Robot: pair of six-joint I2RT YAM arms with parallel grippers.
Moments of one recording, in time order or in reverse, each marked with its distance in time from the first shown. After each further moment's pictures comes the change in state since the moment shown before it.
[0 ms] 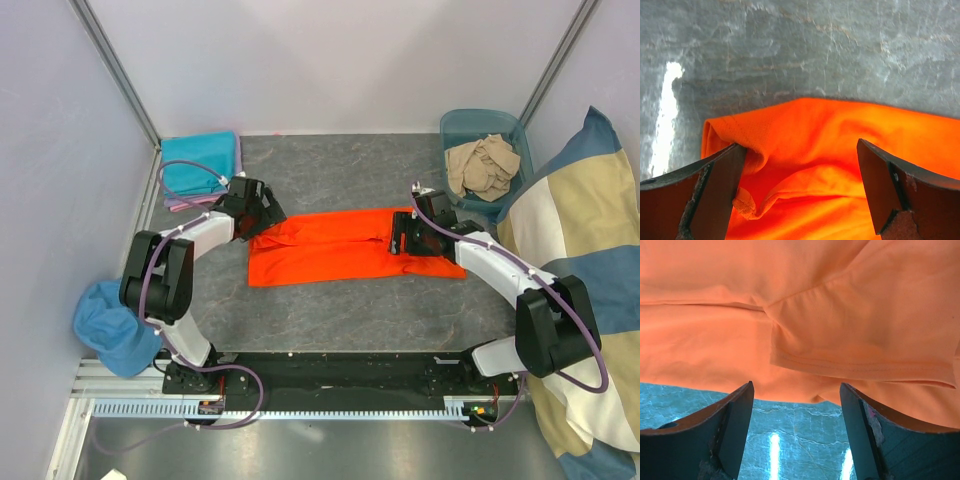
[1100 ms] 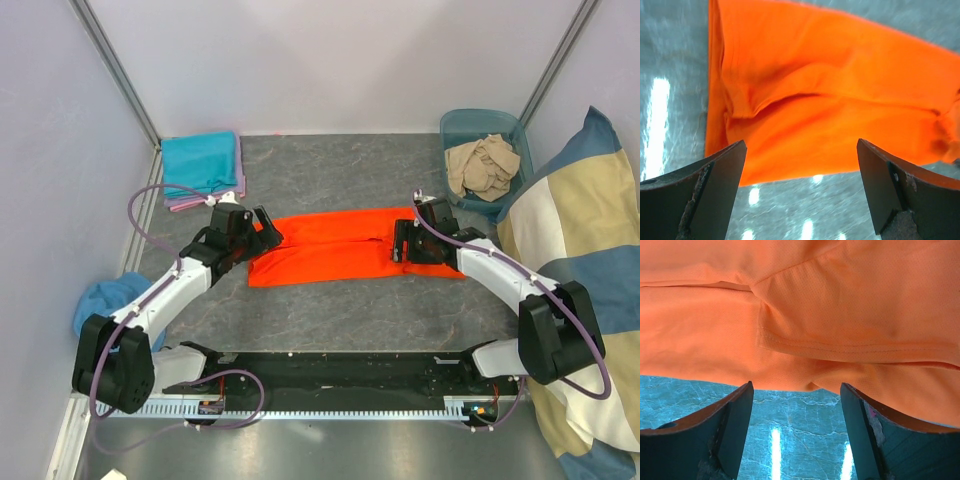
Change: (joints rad) left arm -0.085 -0.533 -0.318 -0.100 -0.003 -0.023; right arm 0.000 -0.034 -0.069 0.001 -0.001 0.009
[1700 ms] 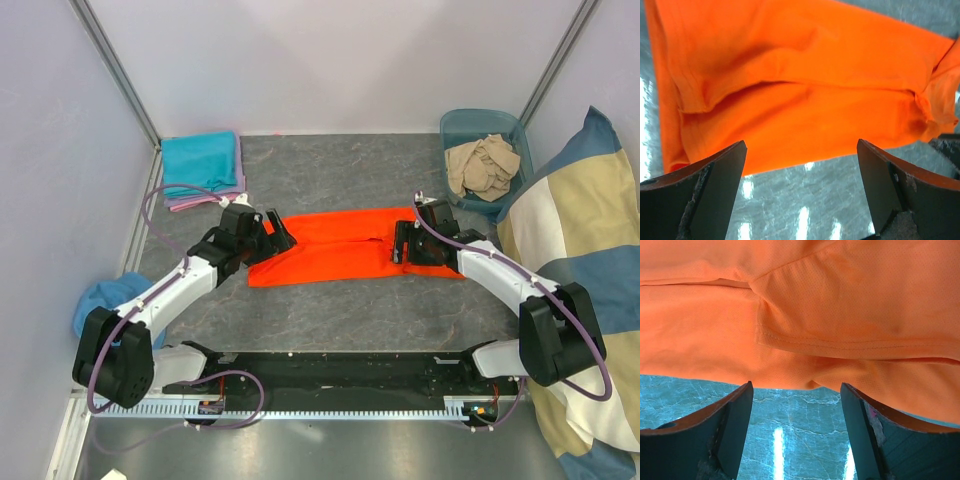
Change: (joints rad) left arm -0.062 0.029 0.033 0.011 0.062 -0.035; right arm 0.000 -0.011 -0.016 0.008 -0.004 0.012
